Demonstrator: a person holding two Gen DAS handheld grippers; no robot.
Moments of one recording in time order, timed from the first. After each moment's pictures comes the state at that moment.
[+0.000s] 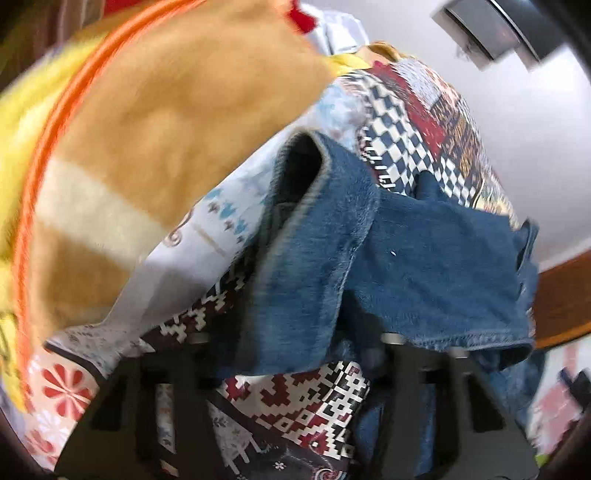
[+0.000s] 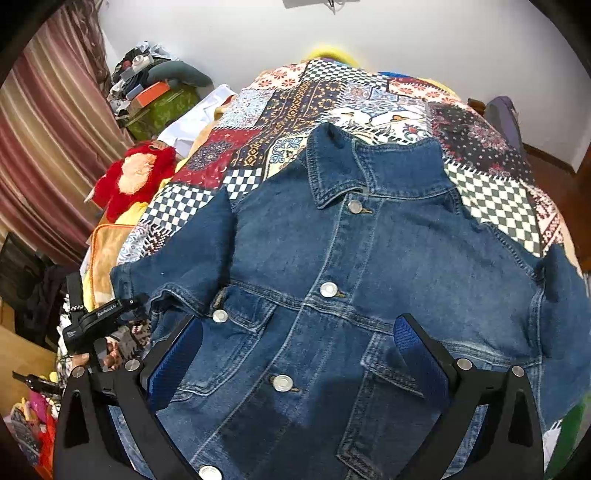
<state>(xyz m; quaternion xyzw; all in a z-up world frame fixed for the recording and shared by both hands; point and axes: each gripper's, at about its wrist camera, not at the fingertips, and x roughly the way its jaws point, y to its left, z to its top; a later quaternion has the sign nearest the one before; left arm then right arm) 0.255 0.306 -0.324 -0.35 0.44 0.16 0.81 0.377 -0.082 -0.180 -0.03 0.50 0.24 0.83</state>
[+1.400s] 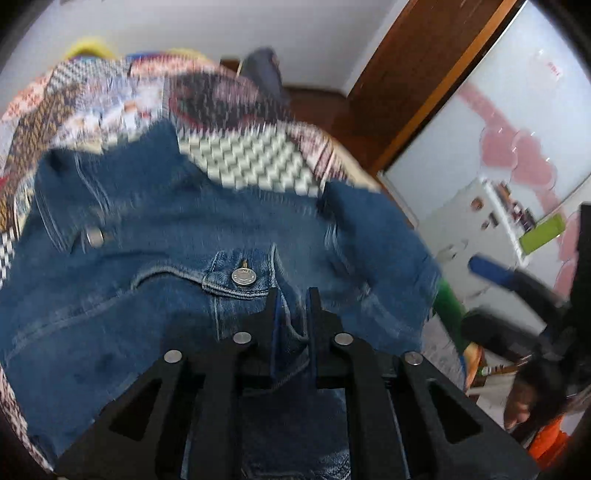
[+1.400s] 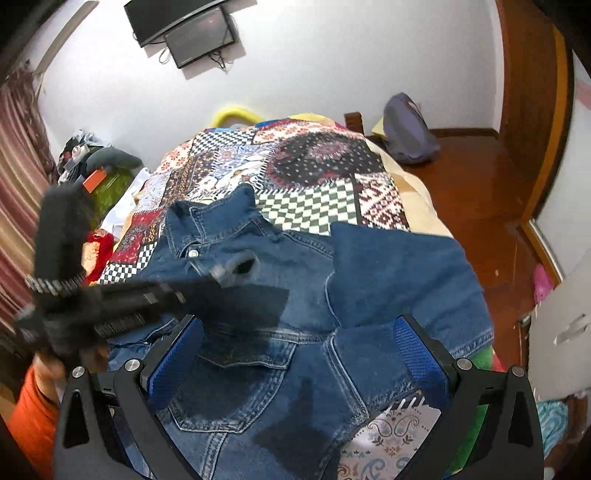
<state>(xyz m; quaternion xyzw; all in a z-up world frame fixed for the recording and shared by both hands) 0.414 -0.112 -0.194 -0.06 0.53 -0.24 0.81 0.360 -0.310 -0.143 0.08 0.44 0.12 0.89</state>
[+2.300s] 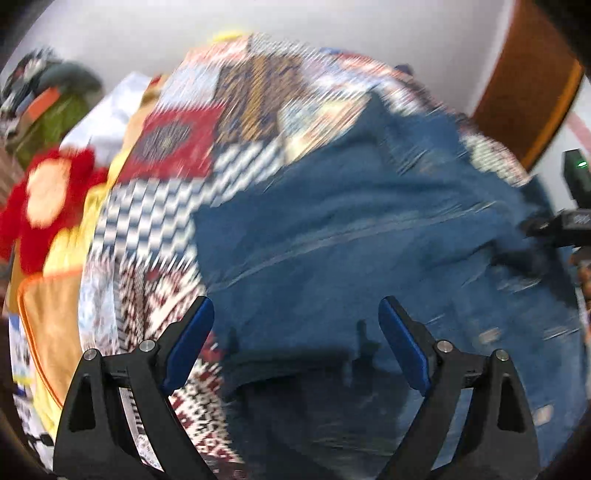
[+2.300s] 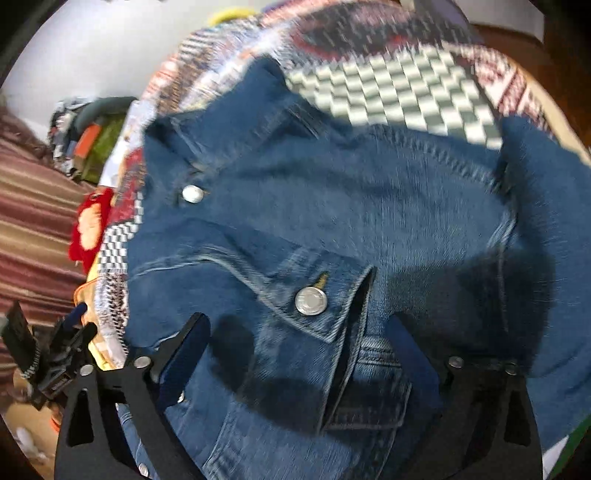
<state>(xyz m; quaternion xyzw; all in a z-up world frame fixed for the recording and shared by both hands) 0.351 0.162 -0.239 -0.02 0.52 -0.01 0.86 0.467 -0.211 -0.263 0.13 0.63 0.17 0.75</state>
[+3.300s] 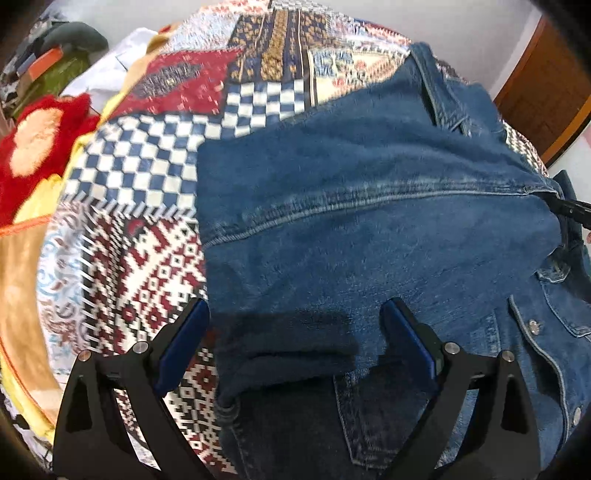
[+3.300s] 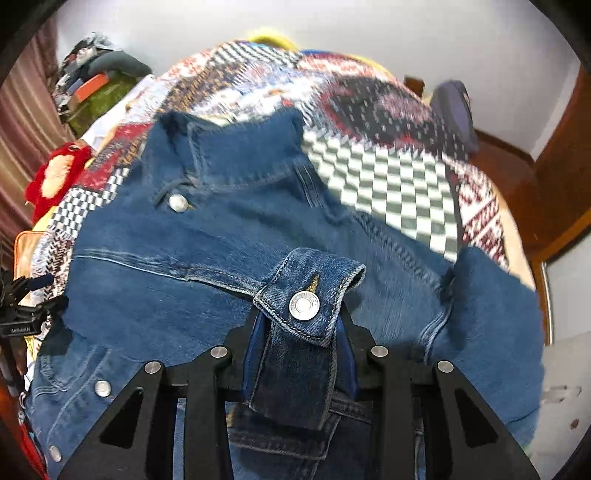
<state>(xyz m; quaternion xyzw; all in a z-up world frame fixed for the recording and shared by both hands) 0.349 0.180 -0.289 -0.06 0.55 -0.01 0.83 0.460 -0.191 -0.229 -0.07 0.53 0.15 0.83</state>
